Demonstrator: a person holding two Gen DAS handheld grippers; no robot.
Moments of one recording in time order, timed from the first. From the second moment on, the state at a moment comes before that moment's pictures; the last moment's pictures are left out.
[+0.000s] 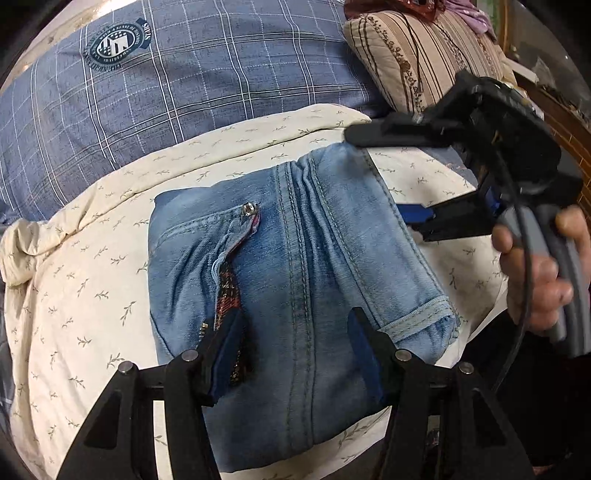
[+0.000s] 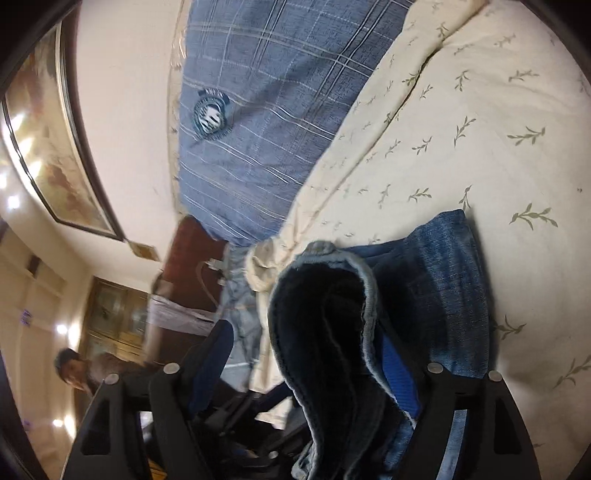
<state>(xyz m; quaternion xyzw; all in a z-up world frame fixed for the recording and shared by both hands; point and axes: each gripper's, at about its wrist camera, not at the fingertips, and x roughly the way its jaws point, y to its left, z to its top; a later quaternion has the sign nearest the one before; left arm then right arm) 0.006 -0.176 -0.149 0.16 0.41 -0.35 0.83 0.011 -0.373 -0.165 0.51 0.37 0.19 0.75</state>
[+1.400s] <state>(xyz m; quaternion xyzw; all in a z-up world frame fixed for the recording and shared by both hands) 0.016 -0.138 -0.154 0.20 0.39 -0.20 0.88 -0.037 -0.375 -0.105 0.32 0.29 0.02 0.90</state>
